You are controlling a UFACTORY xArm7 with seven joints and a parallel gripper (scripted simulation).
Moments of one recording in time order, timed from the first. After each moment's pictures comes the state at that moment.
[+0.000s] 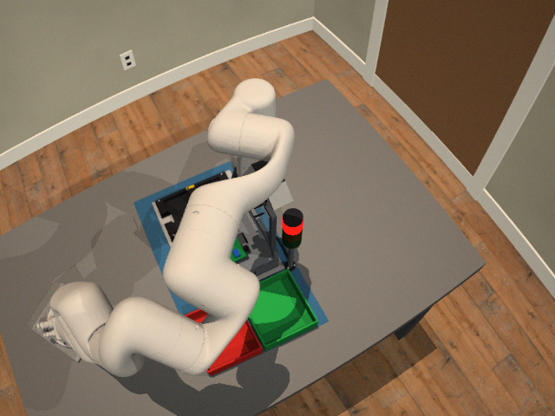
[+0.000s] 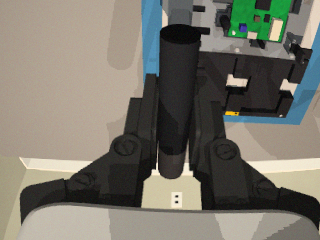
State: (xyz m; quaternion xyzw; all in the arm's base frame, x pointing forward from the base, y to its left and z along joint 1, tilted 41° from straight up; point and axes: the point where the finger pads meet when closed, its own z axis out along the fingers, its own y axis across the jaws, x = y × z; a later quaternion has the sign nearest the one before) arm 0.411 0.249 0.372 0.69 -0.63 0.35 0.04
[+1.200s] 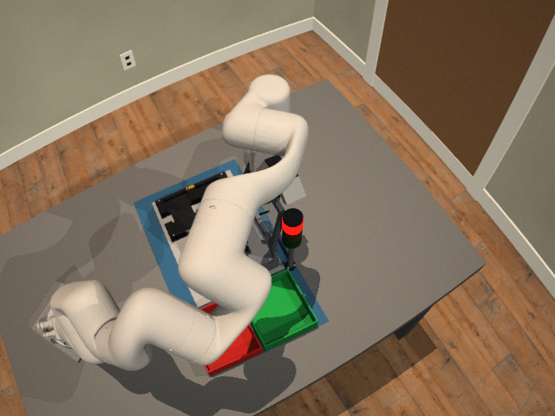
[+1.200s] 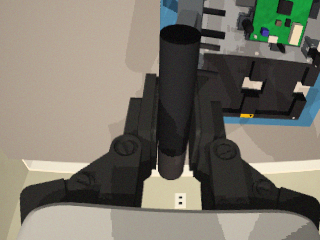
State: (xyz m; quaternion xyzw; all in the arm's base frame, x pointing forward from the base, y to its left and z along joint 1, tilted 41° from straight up) arm 0.438 0.254 0.380 0.69 -0.63 0.35 0.04
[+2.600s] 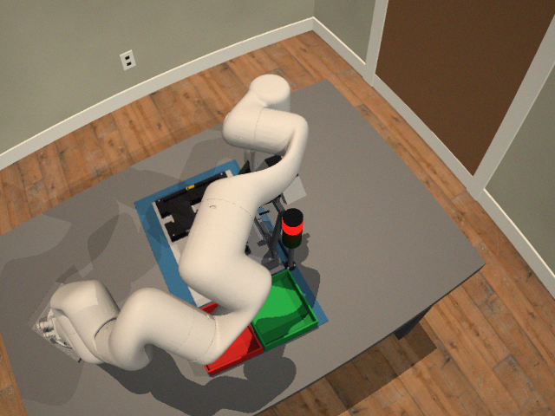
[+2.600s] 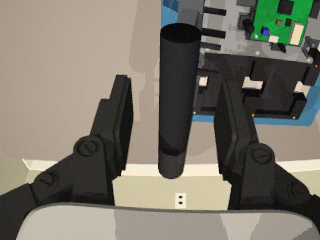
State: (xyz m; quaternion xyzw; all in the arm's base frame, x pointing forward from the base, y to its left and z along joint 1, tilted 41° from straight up) arm 0.438 0.254 0.380 0.69 -0.63 0.35 0.04
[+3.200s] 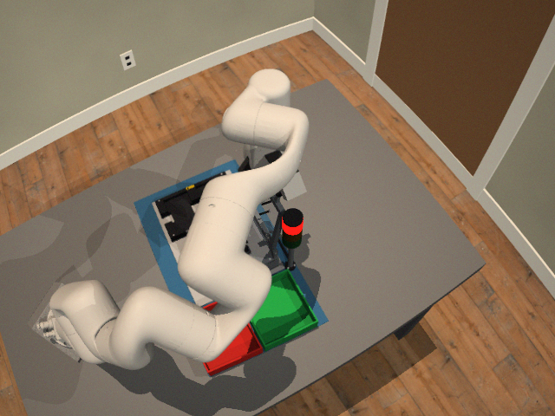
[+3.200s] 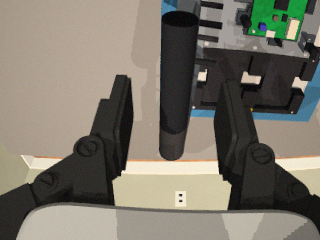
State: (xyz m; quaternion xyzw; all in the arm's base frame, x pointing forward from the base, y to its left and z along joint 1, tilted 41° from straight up) arm 0.432 0.261 0.391 0.69 -0.63 0.35 0.04
